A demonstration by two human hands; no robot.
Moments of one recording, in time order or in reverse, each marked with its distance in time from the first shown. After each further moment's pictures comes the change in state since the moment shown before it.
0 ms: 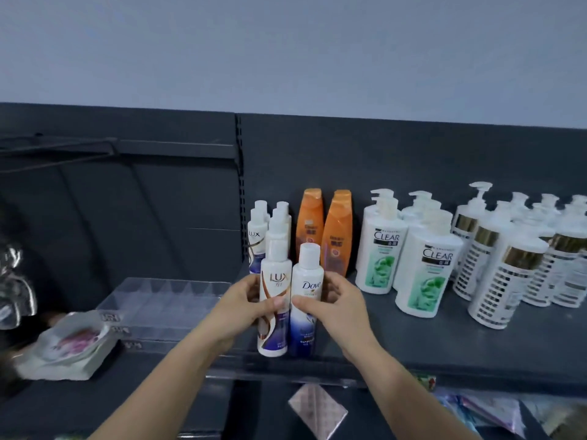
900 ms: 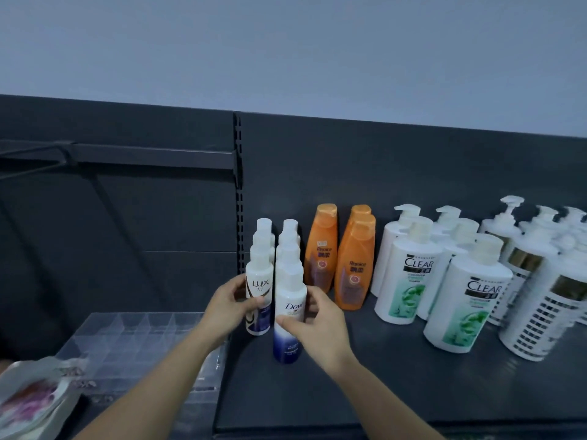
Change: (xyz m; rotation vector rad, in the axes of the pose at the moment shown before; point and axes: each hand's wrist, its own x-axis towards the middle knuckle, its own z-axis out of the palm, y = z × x) left_hand 0.145 -0.044 -0.080 0.067 0.106 0.112; right_hand 0.091 0.038 0.078 -0.215 0.039 -0.008
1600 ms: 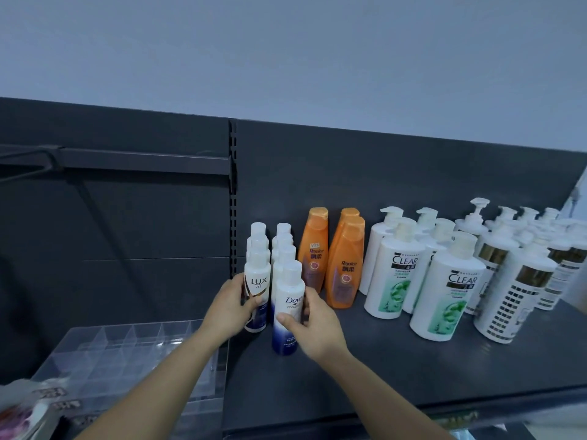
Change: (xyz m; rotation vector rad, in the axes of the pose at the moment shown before) left_hand 0.018 -0.010 -0.006 0.490 -0.035 0.150; right_hand 0.003 0.005 0.011 -0.305 0.007 0.017
